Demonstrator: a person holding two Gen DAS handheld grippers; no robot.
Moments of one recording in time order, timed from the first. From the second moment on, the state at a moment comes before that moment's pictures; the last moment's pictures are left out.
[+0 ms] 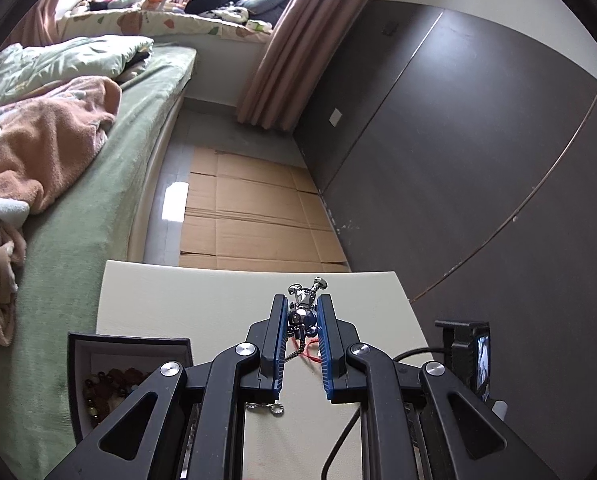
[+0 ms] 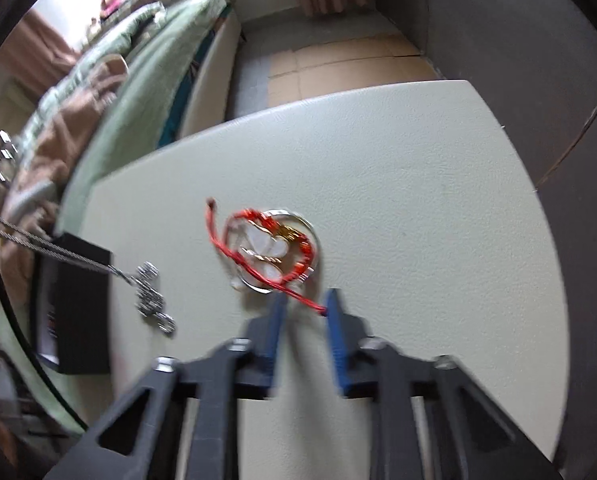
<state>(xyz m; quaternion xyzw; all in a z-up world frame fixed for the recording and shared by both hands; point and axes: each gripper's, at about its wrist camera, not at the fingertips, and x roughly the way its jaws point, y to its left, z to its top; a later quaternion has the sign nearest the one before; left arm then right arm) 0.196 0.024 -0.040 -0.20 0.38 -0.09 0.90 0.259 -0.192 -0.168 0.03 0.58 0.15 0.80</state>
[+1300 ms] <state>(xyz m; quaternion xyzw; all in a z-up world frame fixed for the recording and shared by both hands) 0.095 0.056 0.189 -0.13 0.17 -0.06 0.97 0.203 -0.210 -0.041 0.18 0.40 0.31 0.84</state>
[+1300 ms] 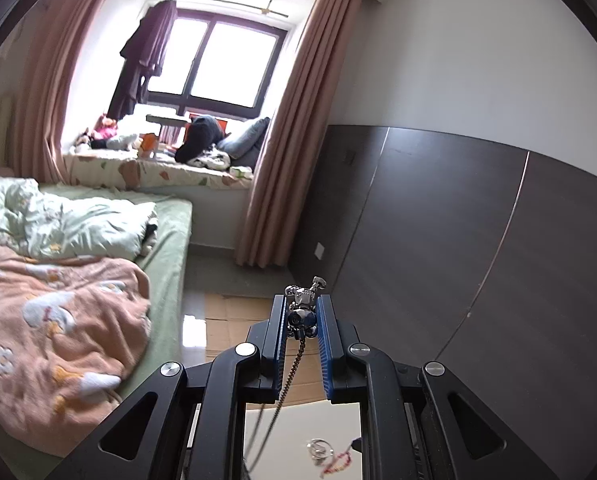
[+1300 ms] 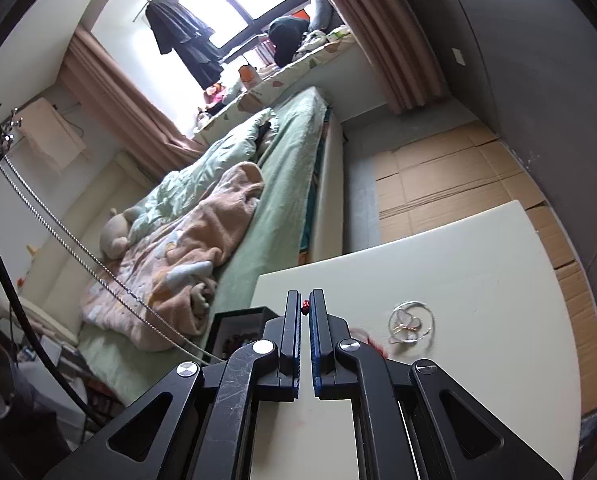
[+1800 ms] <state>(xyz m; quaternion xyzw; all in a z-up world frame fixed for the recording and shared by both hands) 0.116 0.098 0.148 -0.12 0.21 -0.02 0.97 0.191 -0.172 -0.028 0.22 0.36 0.38 0.82</state>
